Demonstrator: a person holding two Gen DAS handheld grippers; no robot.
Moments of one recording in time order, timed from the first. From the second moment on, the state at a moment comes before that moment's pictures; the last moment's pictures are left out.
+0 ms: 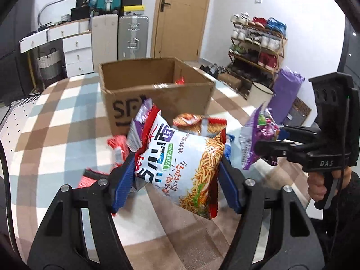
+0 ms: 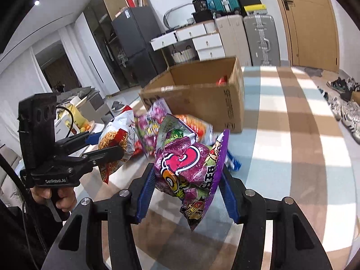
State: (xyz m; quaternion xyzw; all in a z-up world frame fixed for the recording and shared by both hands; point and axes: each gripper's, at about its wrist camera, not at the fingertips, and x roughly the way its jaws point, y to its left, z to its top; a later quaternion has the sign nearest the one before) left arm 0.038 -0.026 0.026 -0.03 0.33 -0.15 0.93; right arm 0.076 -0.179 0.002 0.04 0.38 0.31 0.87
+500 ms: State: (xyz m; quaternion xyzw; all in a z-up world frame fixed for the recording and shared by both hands) left arm 0.068 0.000 0.082 -0.06 0.29 -0.10 0.95; right arm 0.104 -0.170 0.051 0.04 0.34 0.31 0.89
